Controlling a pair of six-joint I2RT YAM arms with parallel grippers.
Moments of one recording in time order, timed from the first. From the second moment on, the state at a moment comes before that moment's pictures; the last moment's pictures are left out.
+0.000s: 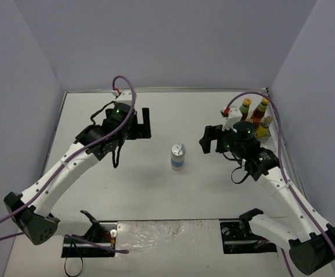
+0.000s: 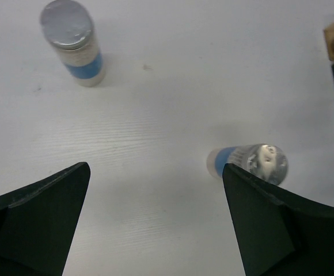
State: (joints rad) left arm -0.70 1.30 1.42 -0.73 -0.33 -0.46; right arm 0.38 0.96 0.89 -0.41 -0.06 0.20
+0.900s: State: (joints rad) left arm -0.28 0.75 0.82 -0.78 -0.33 -0.36; right arm 0.80 1.52 1.09 -0.38 0.20 0.20
